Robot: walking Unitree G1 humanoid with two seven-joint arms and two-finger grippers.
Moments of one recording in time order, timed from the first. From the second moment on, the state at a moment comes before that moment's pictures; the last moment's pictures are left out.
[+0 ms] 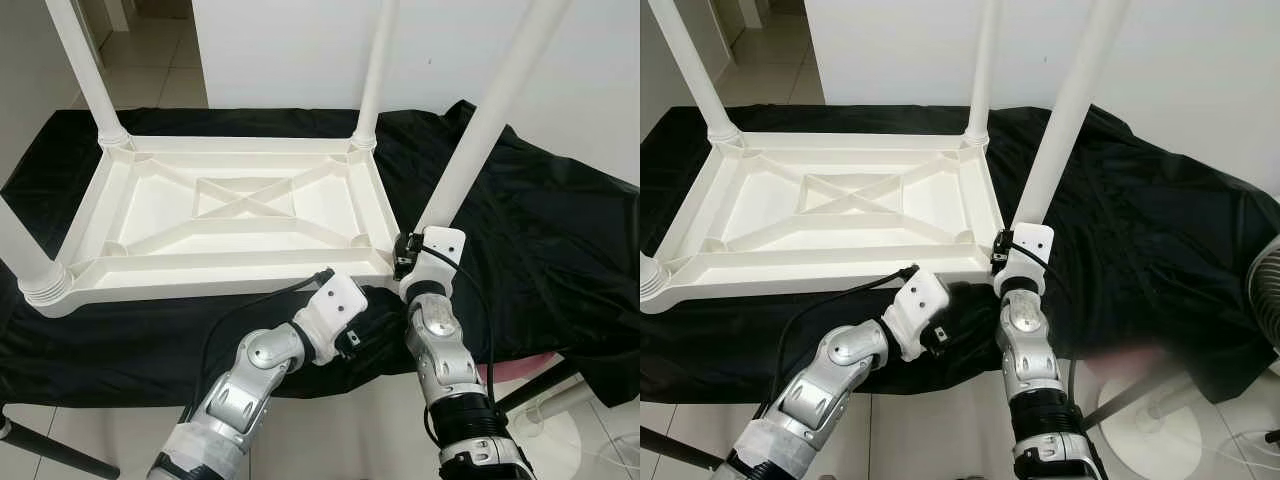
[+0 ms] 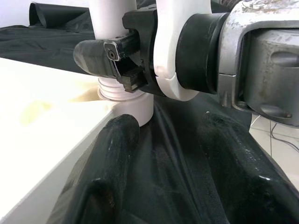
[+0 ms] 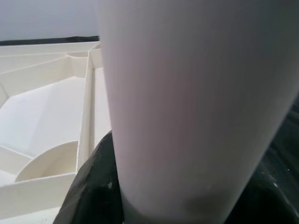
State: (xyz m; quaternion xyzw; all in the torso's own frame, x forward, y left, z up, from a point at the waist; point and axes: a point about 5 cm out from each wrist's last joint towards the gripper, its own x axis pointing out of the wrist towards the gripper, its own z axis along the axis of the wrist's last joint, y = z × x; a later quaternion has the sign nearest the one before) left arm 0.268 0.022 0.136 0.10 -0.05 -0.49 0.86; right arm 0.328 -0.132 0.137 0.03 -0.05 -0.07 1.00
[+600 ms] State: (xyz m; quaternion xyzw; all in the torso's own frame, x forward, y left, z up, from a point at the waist) left arm 0.272 0.021 0.140 0.10 -0.05 -0.49 0.86; right arm 0.315 -0.156 0.129 -0.03 -0.06 0.03 1.00
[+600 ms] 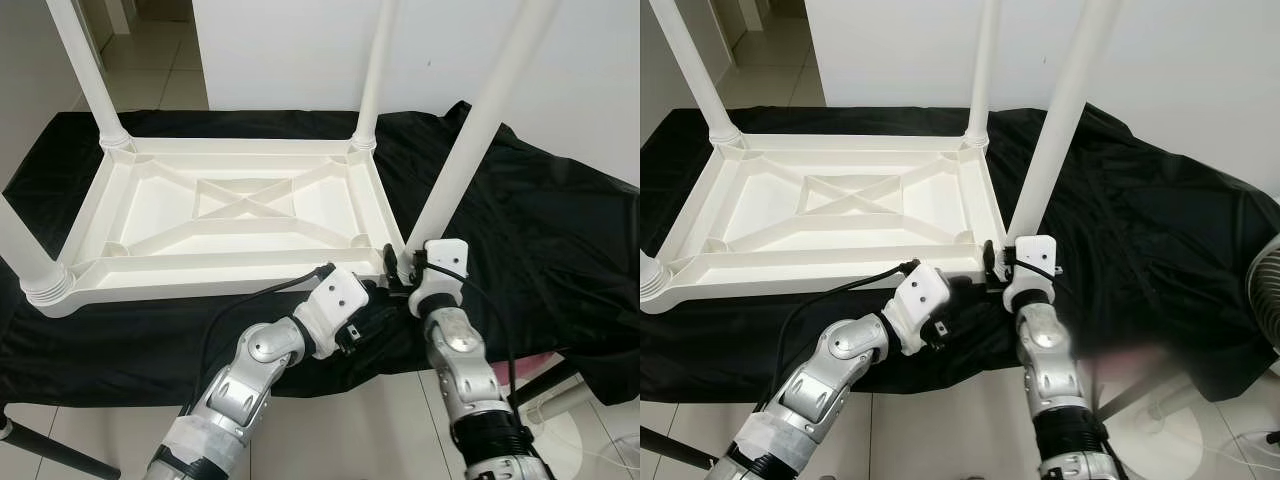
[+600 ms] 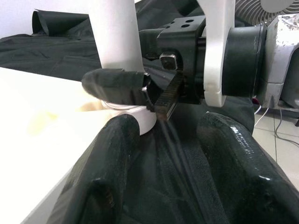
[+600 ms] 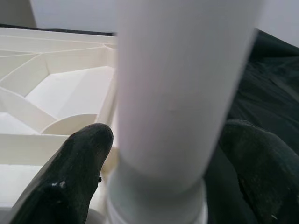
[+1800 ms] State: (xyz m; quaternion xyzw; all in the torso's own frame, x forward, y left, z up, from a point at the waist) left arm 0.275 0.021 0.142 0.11 -0.06 -0.49 0.86; right arm 0.343 -0.182 0.137 -0.10 -0.04 0.26 0.96
